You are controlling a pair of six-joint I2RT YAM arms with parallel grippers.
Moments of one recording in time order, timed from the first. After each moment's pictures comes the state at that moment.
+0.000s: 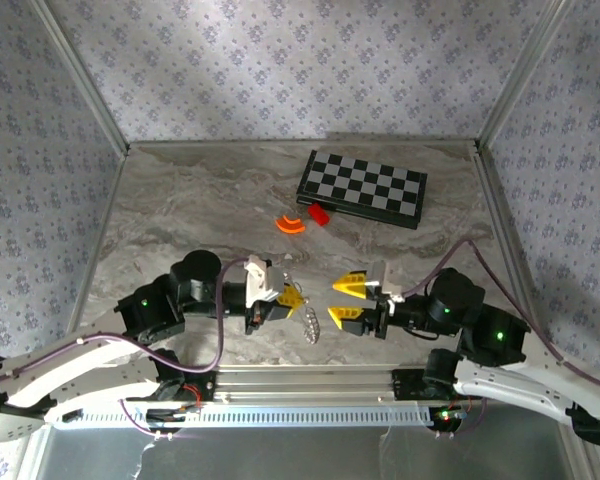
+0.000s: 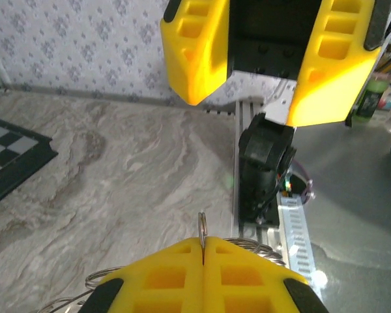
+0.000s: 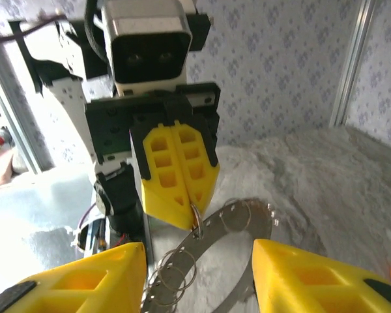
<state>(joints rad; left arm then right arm) -1.10 0.81 0.85 -0.34 0.38 0.06 1.14 0.57 0.79 -0.36 -0.18 0.00</state>
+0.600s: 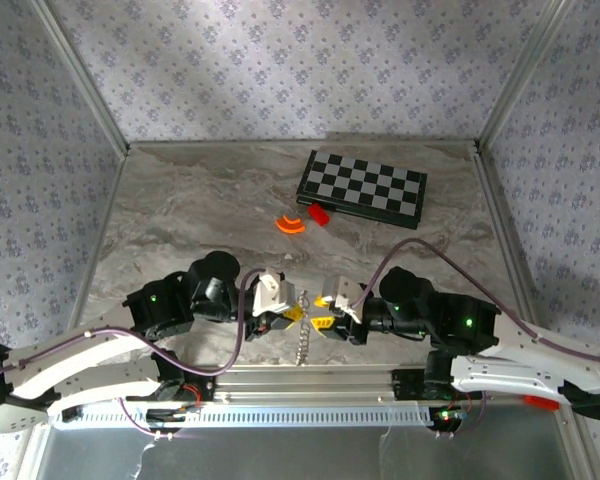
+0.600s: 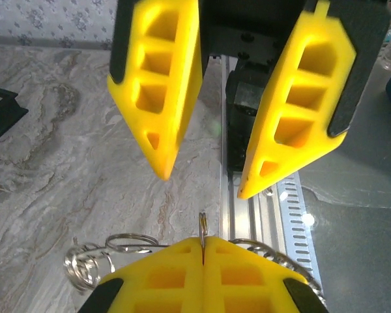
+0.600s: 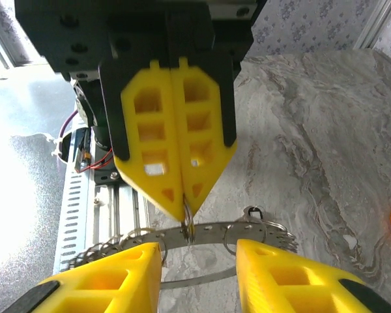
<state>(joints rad) -1.13 0.87 0.89 -0.49 0.38 0.14 1.25 0.76 0.88 -0.52 -0.08 -0.11</state>
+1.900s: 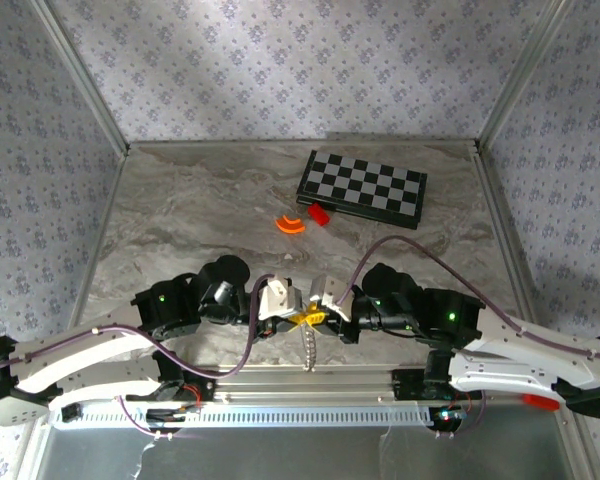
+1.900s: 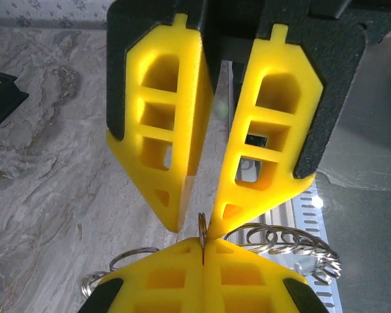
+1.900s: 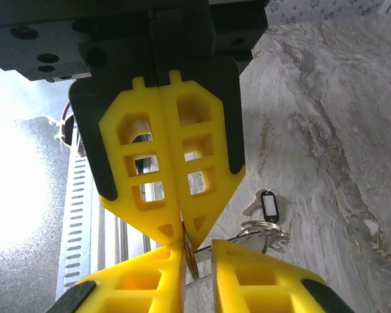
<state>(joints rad) -1.17 0.90 0.89 -0.51 0.32 0.17 1.22 0.84 0.89 -0.53 -0.13 -0.09</state>
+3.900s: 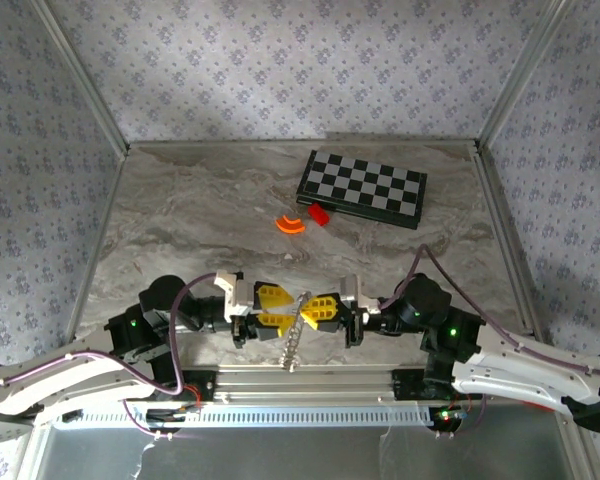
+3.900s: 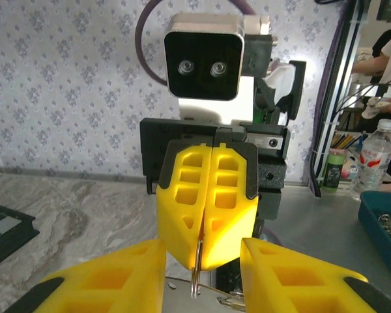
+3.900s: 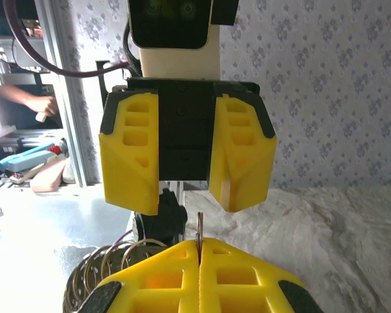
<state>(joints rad) -1.19 0.62 0.66 0.01 0.35 -0.08 1.18 0.67 0.59 0.17 -0.36 0.00</state>
